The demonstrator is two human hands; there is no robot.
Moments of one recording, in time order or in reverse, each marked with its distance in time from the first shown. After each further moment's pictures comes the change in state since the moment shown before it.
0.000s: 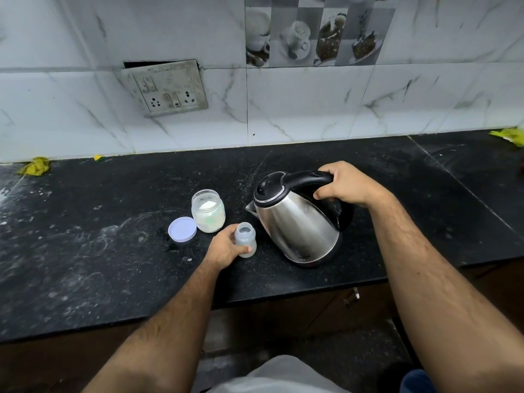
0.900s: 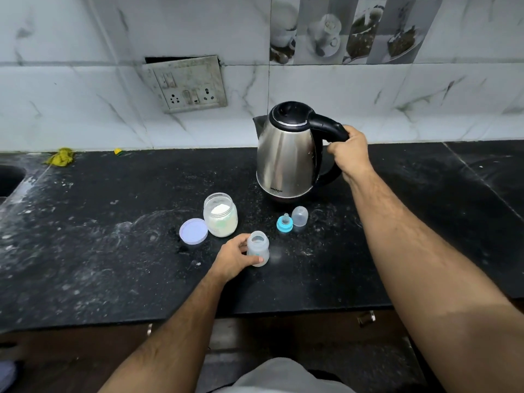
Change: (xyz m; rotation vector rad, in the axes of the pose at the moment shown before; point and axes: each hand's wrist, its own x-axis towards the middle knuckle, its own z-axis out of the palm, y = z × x) left_hand -0.001 -0.004 -0.002 -0.026 0.010 -0.044; right_hand 0.112 -0.015 0.007 0.559 0.517 0.011
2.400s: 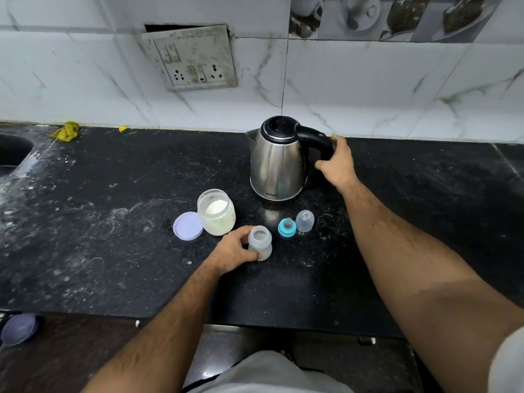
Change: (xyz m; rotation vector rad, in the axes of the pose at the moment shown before) left_hand 0.032 0.019 0.007 0.057 -0.035 -0.022; right_hand 0.087 0.118 0.046 -0.408 -0.170 0.075
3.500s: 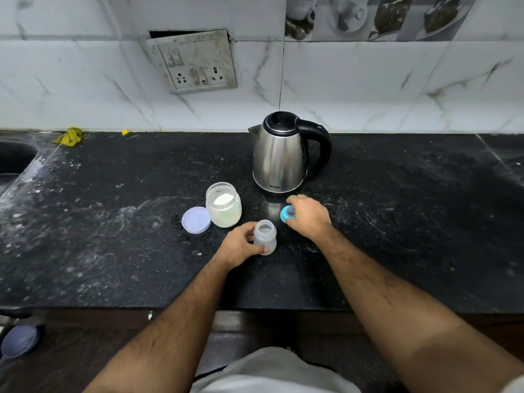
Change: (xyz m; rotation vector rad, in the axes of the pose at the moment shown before) left_hand -0.016 -0.012 0.003 -0.076 0.018 0.034; right_hand -0.144 0.014 0.053 -0.665 -0.296 -0.238
